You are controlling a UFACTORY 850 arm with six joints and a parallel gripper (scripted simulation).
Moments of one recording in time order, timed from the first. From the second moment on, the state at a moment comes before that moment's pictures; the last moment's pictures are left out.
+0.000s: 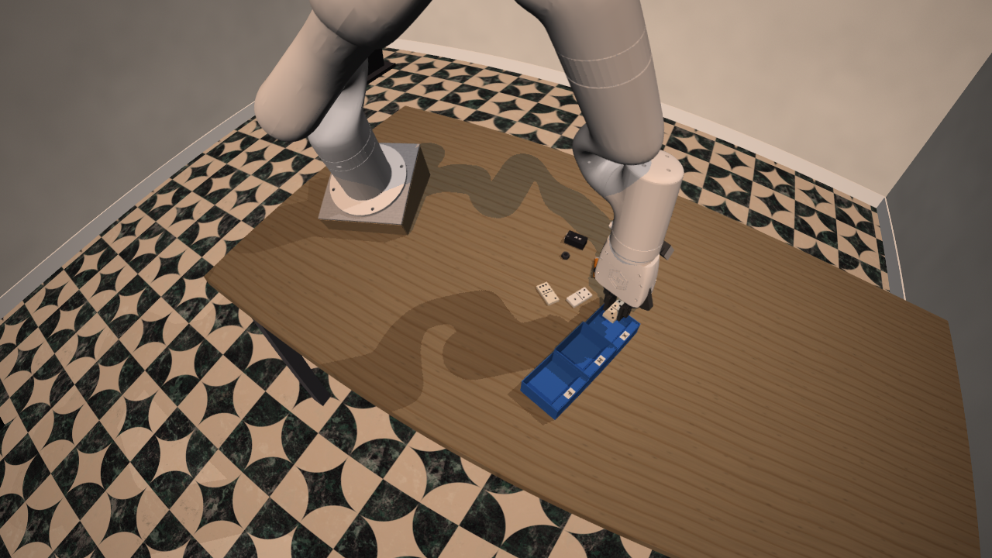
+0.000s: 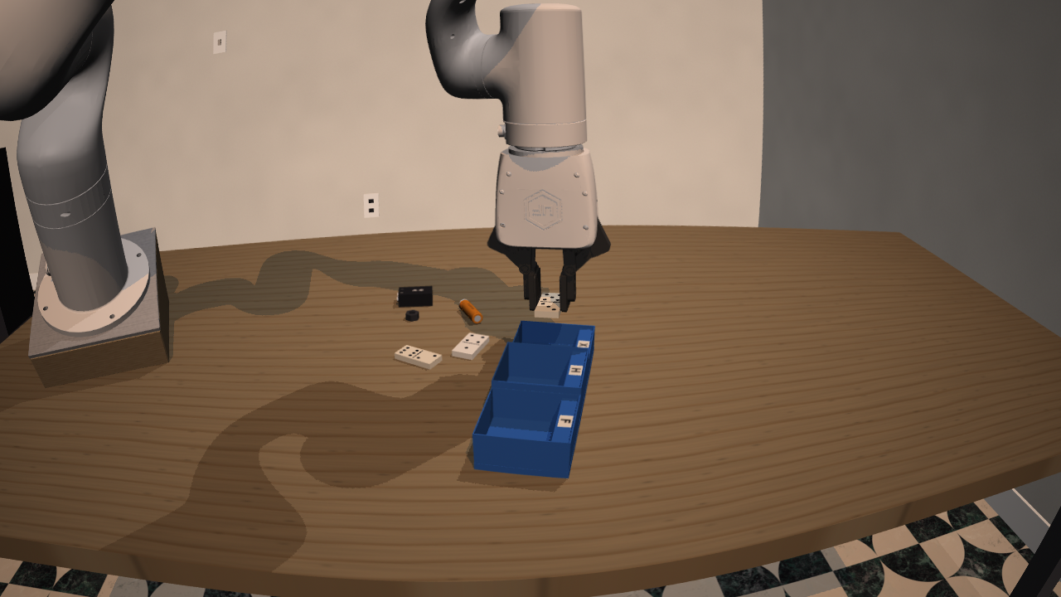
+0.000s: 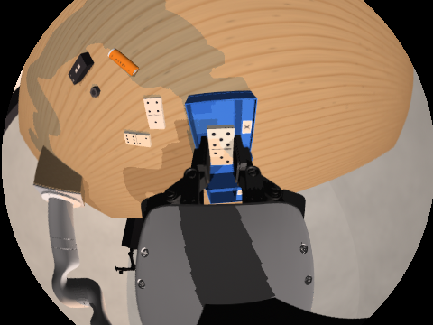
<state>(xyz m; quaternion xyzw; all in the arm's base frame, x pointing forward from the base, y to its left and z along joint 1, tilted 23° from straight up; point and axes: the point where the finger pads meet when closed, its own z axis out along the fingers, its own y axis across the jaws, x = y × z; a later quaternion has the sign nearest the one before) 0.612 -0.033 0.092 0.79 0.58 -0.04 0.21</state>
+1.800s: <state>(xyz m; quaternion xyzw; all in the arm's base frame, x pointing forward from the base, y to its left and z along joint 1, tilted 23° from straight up) 0.614 -0.050 0.055 0.78 0.59 -0.05 0.19</state>
